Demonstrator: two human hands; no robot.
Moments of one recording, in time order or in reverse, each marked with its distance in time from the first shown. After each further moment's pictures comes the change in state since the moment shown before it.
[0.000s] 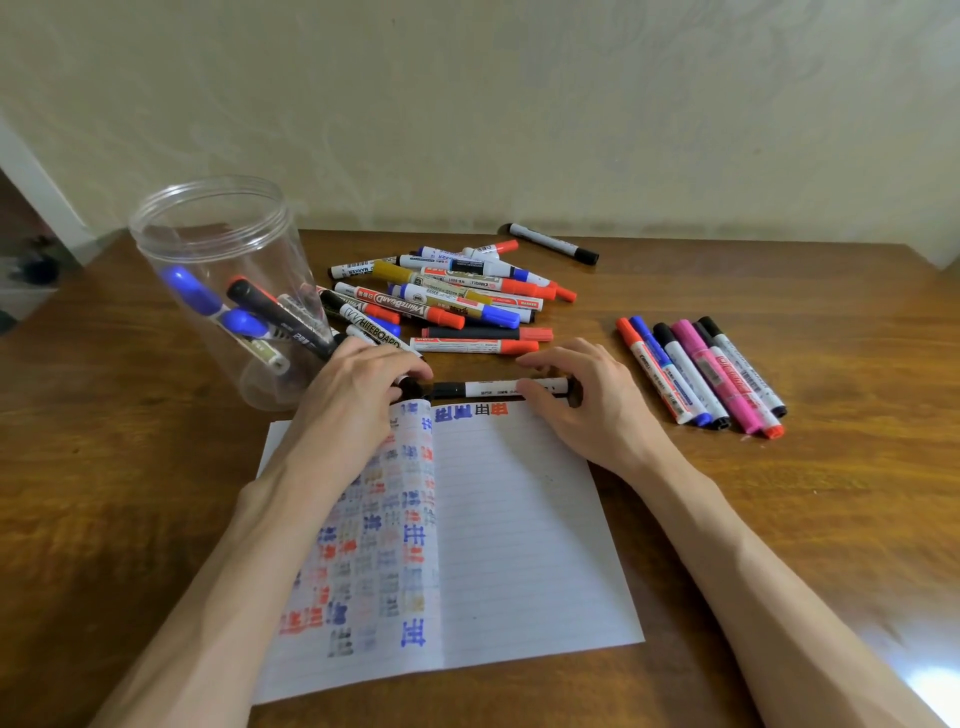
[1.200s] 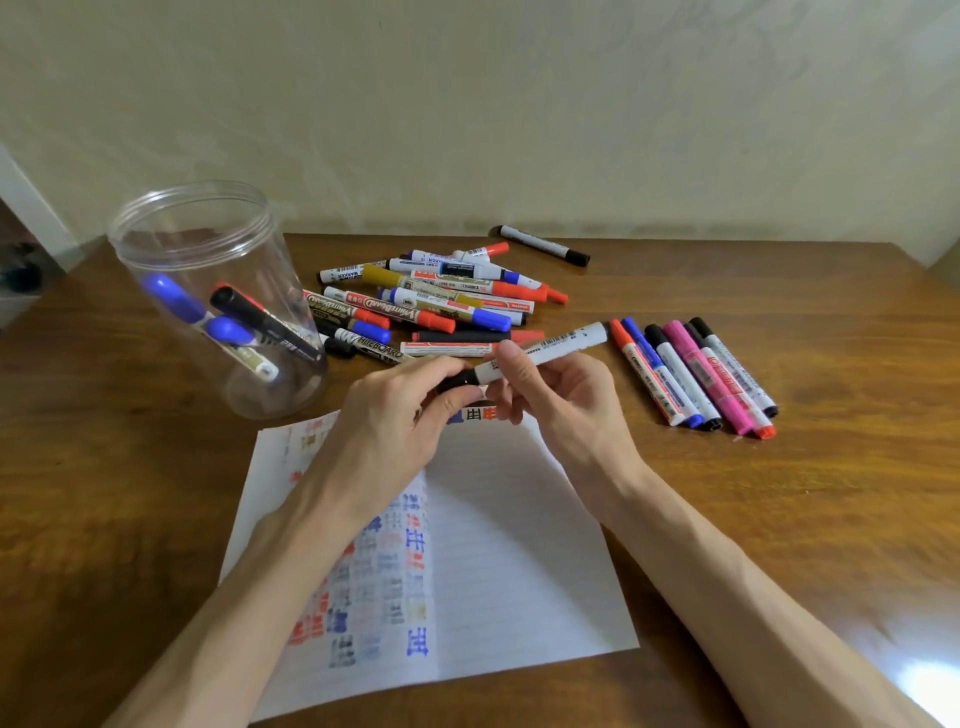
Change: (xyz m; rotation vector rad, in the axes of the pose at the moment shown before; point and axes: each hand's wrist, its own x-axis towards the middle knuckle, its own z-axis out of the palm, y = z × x) left_hand -0.012 0.039 0.002 -0.360 0.094 0.194; right_hand -0.018 -0.048 0.006 0.865 0.082 0.120
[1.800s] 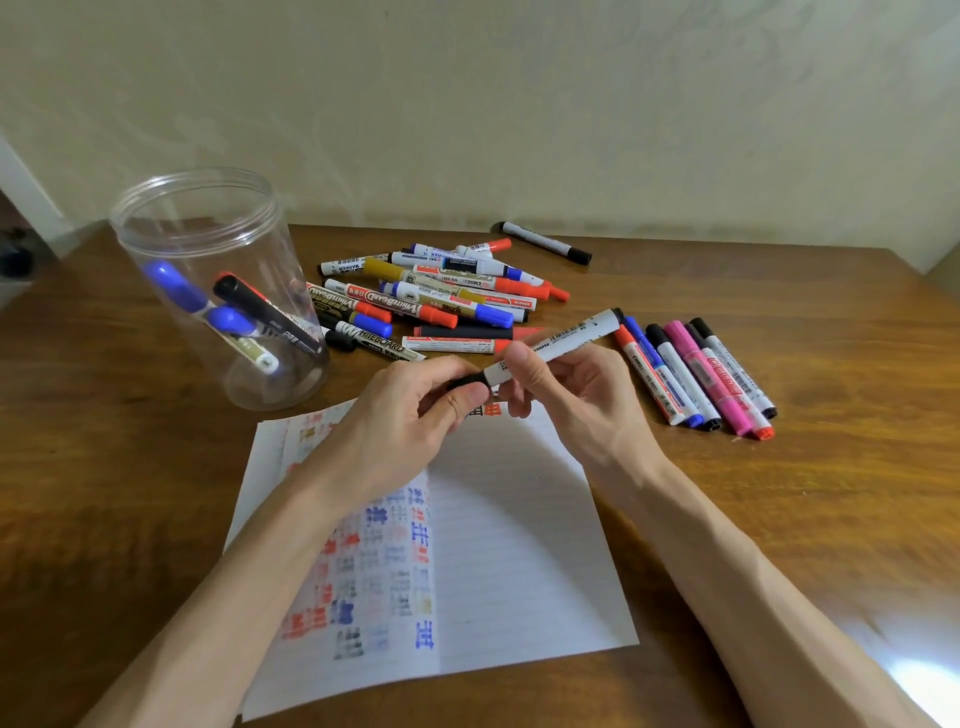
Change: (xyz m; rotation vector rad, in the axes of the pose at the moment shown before) left_hand 0.002 0.007 -0.009 -0.287 -0.228 -0.160; right_hand 0.000 -0.009 -0.011 -0.153 -0.063 -0.076
